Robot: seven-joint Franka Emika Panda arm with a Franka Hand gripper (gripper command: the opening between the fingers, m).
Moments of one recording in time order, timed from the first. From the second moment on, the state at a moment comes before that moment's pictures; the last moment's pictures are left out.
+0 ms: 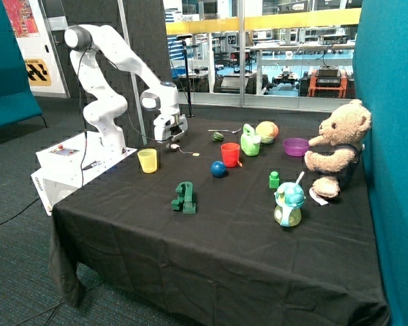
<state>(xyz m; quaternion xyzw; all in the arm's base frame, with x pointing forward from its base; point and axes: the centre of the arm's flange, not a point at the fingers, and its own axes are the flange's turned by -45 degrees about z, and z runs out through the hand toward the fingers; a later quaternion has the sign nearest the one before) 0.349 0.048 0.283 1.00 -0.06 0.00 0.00</state>
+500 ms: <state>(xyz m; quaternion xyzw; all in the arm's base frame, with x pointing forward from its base) 0.350 0.048 0.274 1.00 -0.06 0.00 0.00</state>
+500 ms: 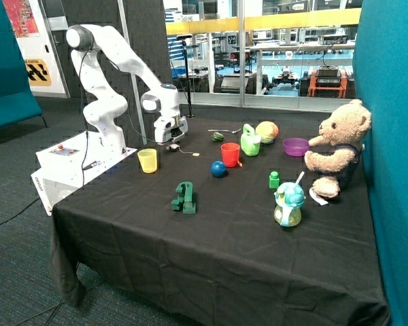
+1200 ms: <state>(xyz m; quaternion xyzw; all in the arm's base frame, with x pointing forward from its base) 0.353 0.052 0.270 1.00 -0.06 0.00 0.00</state>
